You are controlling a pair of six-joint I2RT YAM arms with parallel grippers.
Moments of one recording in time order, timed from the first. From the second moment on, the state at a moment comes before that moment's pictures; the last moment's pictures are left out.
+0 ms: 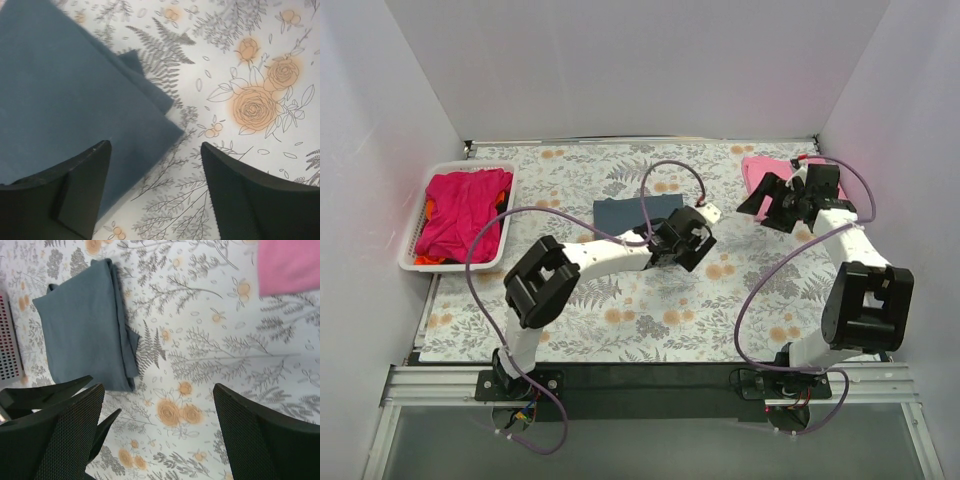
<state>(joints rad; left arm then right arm) -0.94 1.97 1.42 -0.22 -0.23 -0.06 -0.08 1.53 1.09 -0.37 -0.54 0.38</state>
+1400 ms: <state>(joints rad) -0.90 1.99 1.45 -0.25 -0.17 -0.17 0.18 1.78 0.98 -0.10 -0.61 0.66</state>
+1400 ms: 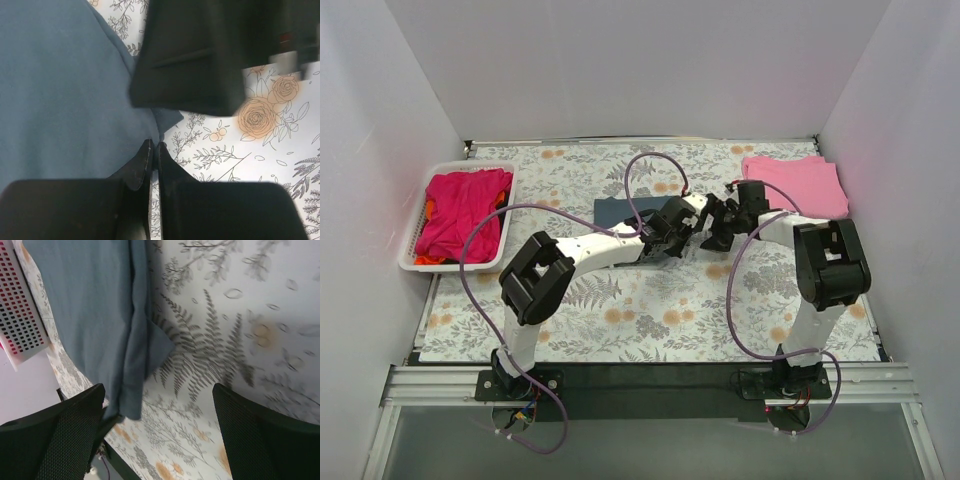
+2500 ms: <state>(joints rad) -0.79 1.71 1.27 -0.16 0.03 -0.46 0.26 2.01 1.45 -0.39 -0.54 0.38</state>
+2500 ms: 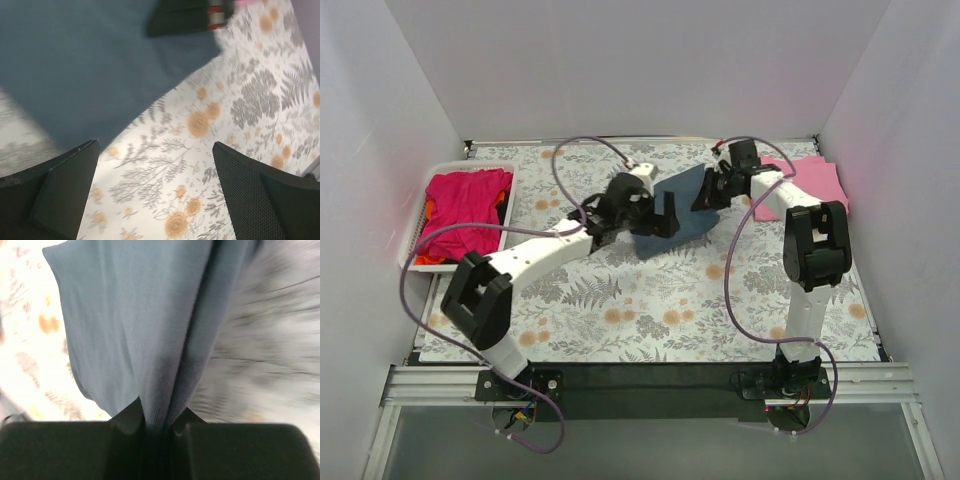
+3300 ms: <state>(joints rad) -0.43 1.31 0.86 -0.24 -0.01 -0.43 0.06 2.12 1.98 -0.82 0.12 -0.34</state>
